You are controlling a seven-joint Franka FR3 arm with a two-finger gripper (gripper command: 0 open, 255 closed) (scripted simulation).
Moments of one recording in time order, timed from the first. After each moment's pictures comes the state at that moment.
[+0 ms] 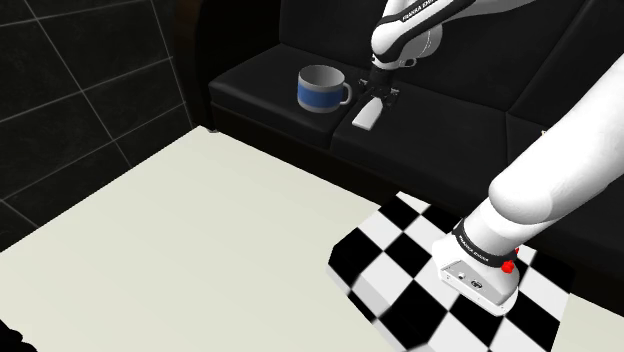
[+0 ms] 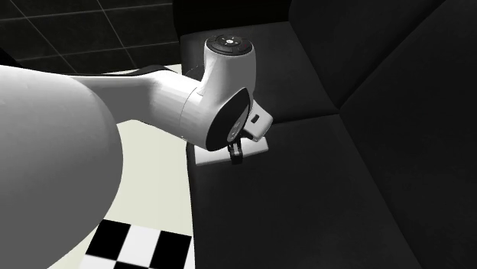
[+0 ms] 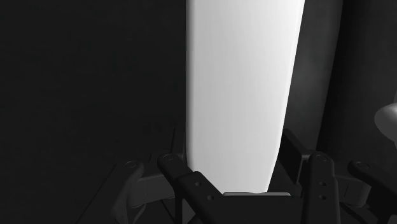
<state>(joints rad) -0.27 0.03 -0.01 -2.31 0.00 2.32 0.94</state>
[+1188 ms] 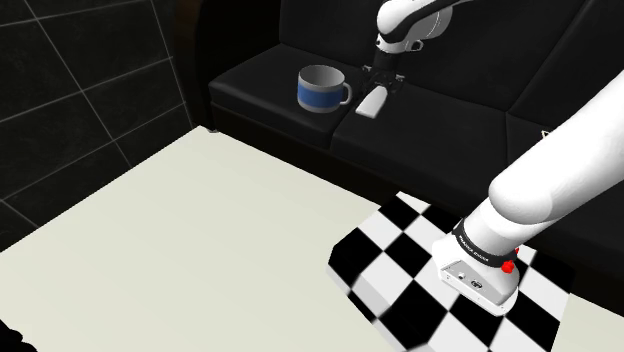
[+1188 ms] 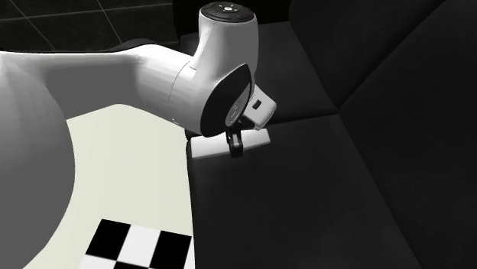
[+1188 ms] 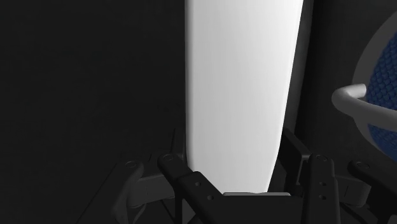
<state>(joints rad) -0.27 -0.04 -0.01 -2.27 0.00 2.20 0.94</state>
